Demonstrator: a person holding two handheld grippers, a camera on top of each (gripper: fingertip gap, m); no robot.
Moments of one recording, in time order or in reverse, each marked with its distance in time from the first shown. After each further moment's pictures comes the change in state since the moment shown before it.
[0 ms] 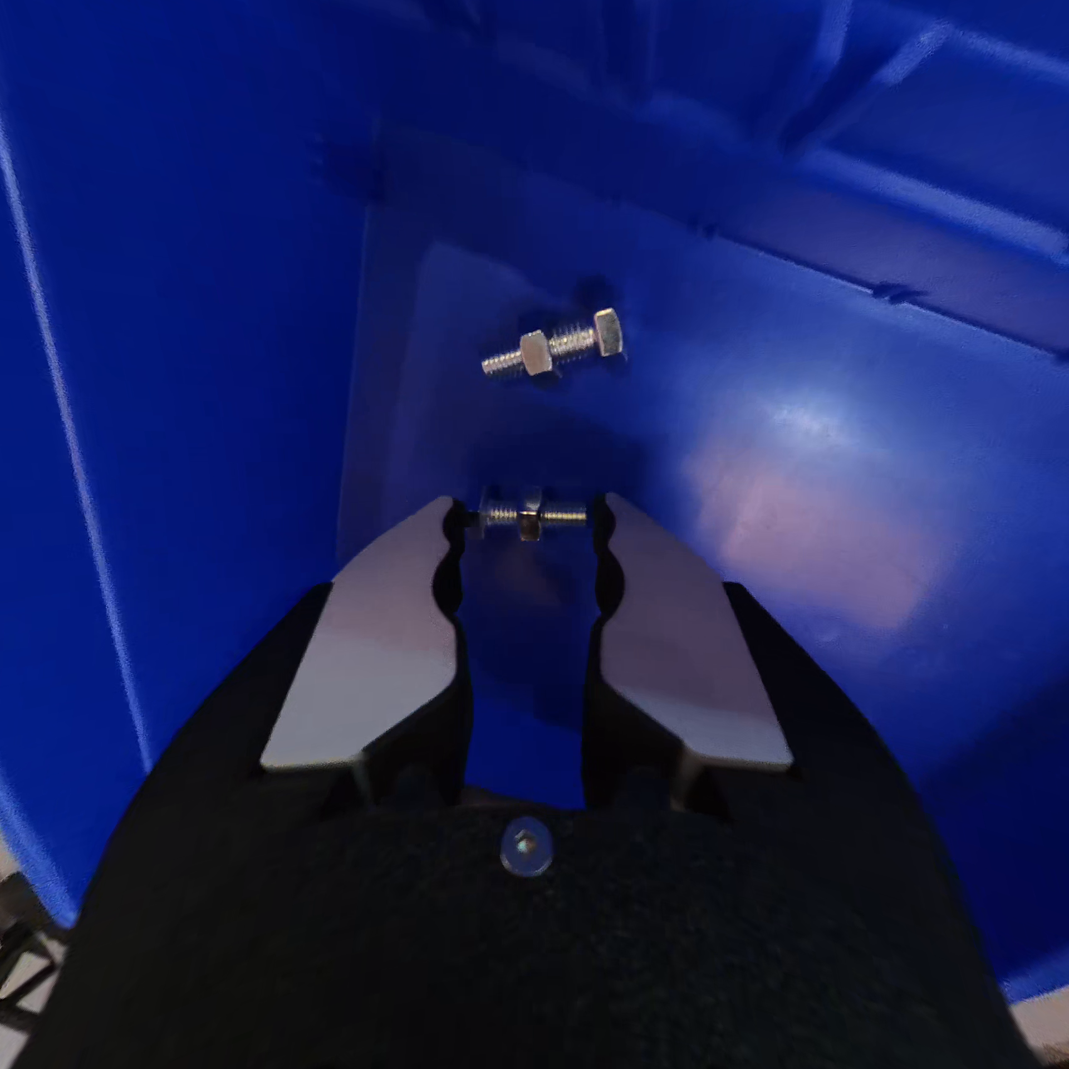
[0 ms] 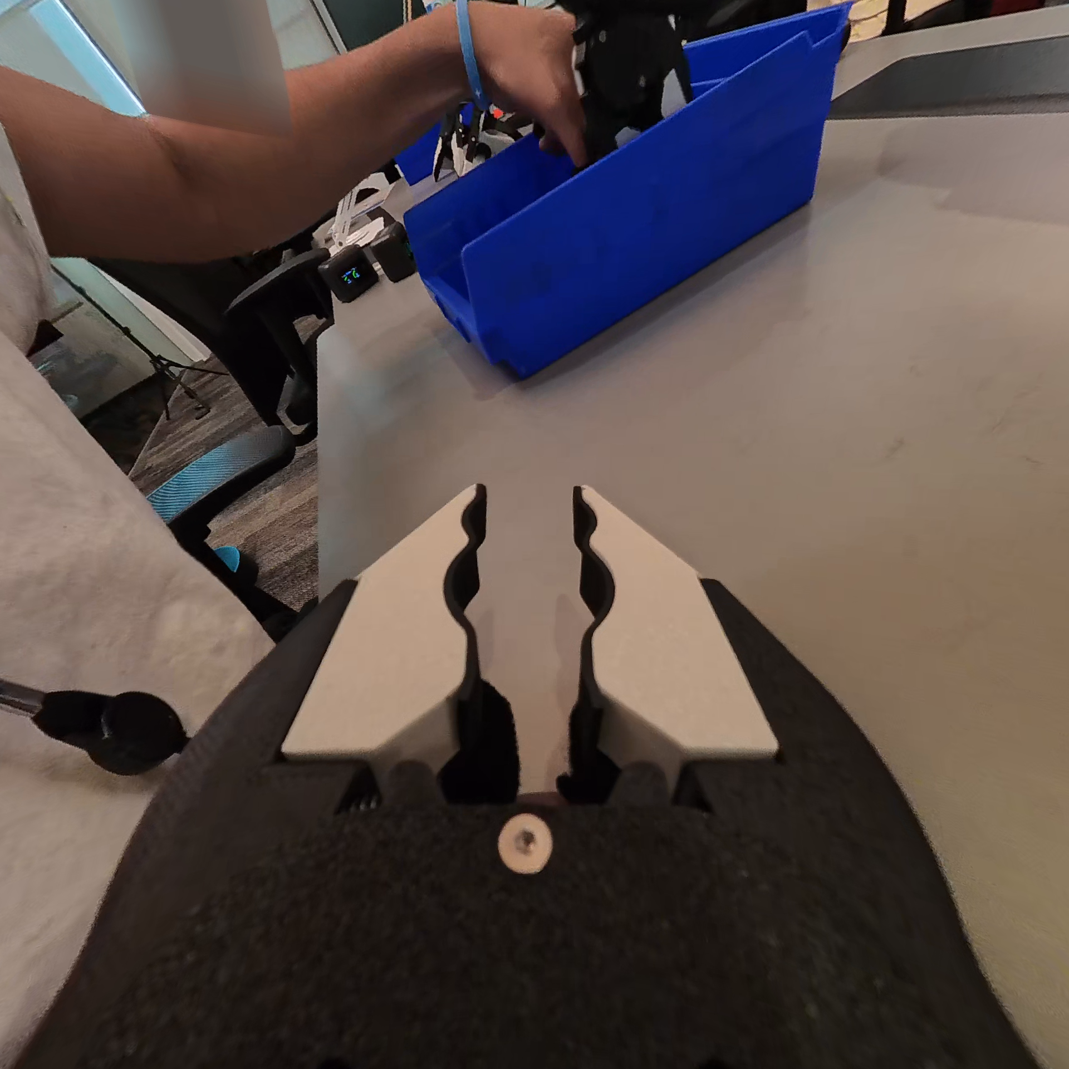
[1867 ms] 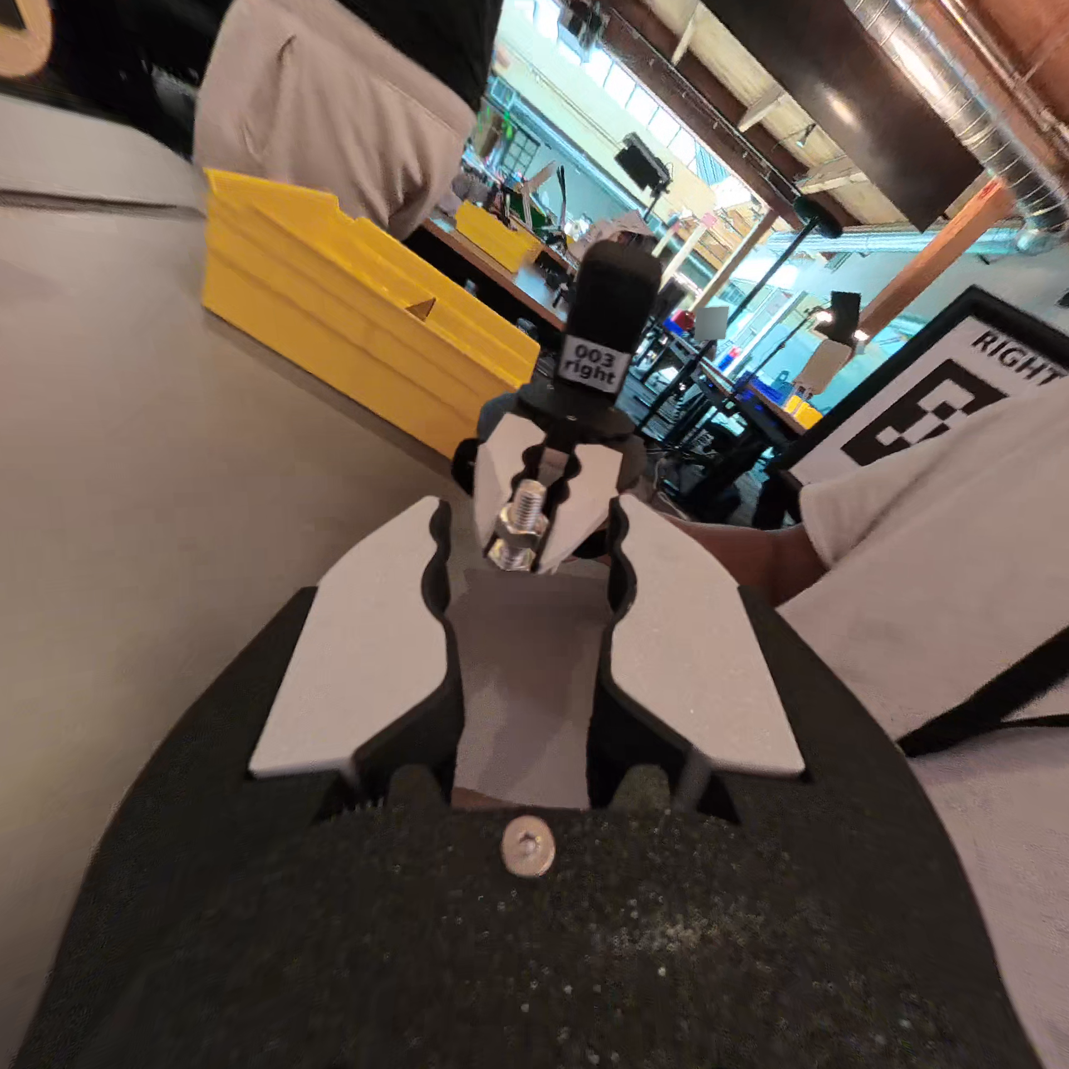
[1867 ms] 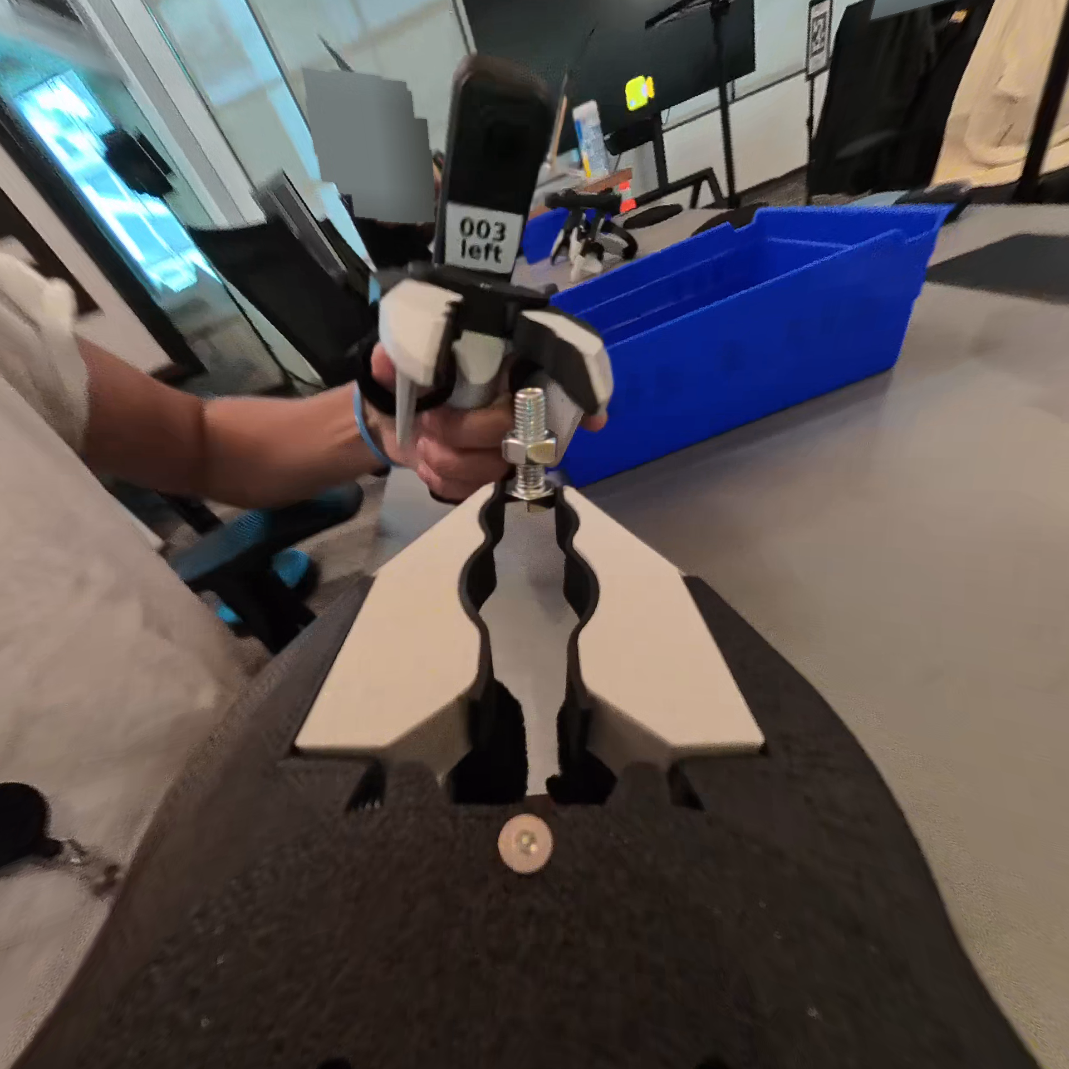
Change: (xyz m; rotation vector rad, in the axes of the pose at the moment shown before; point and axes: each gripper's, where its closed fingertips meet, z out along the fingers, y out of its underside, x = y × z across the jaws) left arm 0.251 -0.197 -0.178 1.313 0.749 -0.391; right arm -0.006 -0.056 0.020 0.108 -0.218 -0.092
